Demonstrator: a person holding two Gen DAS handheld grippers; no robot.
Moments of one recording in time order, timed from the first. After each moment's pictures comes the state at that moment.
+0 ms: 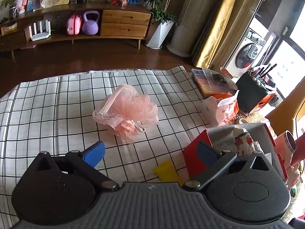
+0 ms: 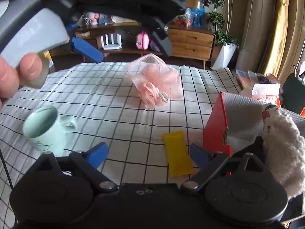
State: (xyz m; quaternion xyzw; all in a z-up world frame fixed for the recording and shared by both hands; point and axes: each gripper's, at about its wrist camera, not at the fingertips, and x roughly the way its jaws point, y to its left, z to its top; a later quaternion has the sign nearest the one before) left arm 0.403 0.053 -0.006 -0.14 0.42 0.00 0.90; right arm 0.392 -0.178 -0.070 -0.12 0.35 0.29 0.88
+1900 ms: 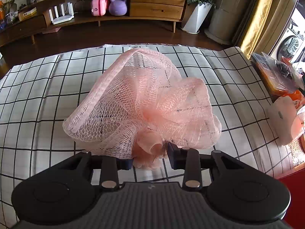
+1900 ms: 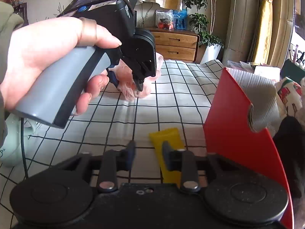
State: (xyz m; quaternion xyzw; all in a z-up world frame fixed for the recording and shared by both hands) left arm 0.523 0.069 -0.134 -0.12 0.47 0.11 0.87; right arm 0.421 -0.162 -0.132 -0.11 0.31 0.24 0.91
